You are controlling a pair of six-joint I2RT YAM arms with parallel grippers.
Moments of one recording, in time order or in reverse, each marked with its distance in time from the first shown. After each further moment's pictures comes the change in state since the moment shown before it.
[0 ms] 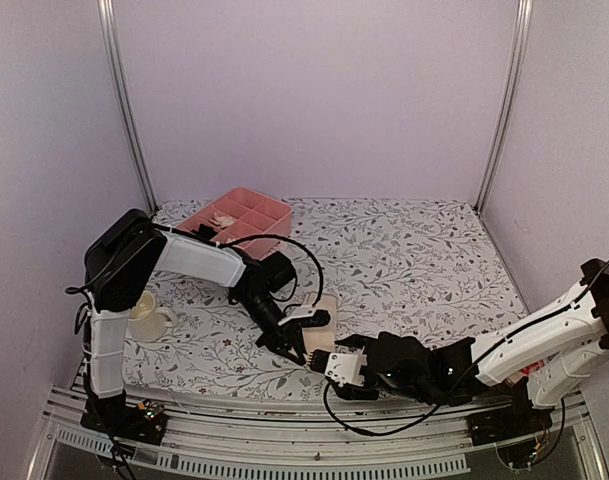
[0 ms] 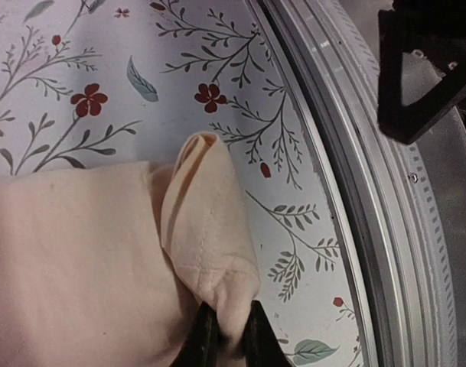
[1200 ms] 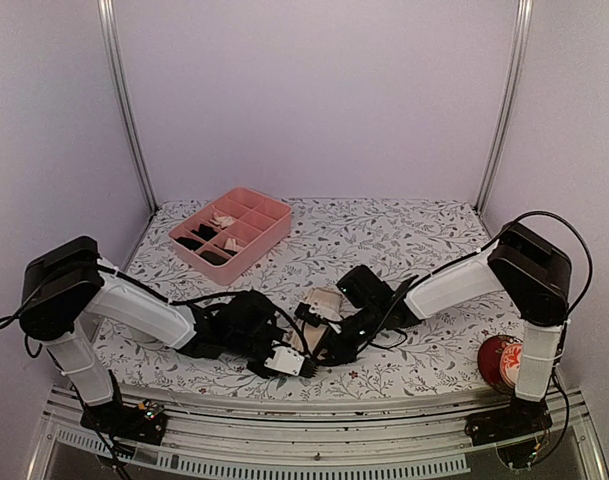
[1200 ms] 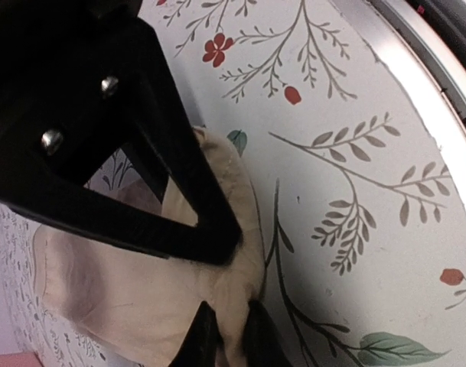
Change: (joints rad) left arm -0.238 -0.380 -0.607 0.842 -0.716 0.183; right arm -0.476 0.526 0.433 -0.272 -1.080 0.317
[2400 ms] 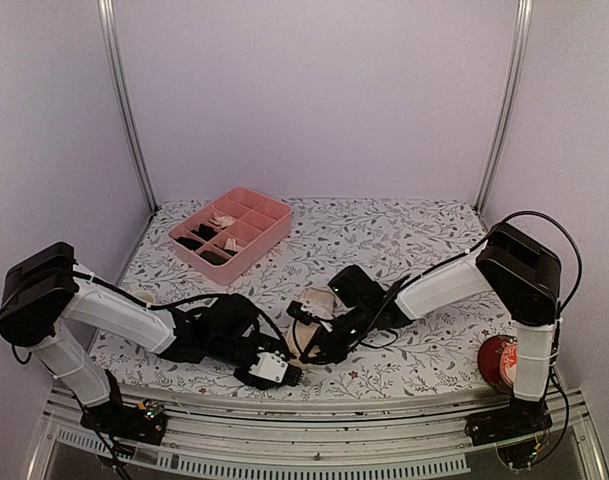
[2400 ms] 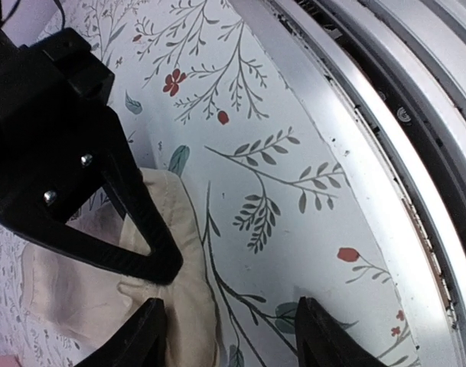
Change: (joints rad) left arm 0.005 -0.138 -0.109 -0.029 0.129 -0.019; right arm 0.019 0.043 0.042 0.032 0.002 0.028
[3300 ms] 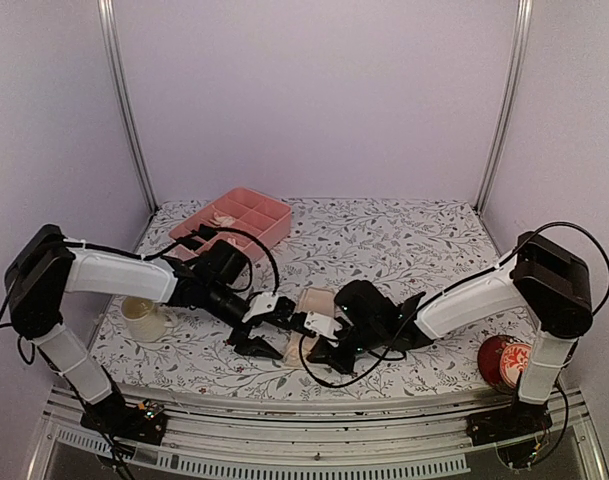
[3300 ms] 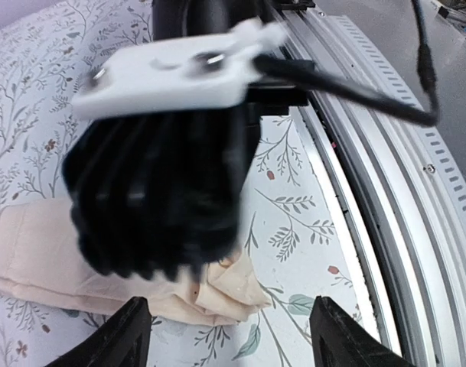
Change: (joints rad) left arm 0.283 0.065 0.289 -0.392 0.492 -0.213; right arm 0.117 -0.179 -0.173 0.112 0.384 -0.148
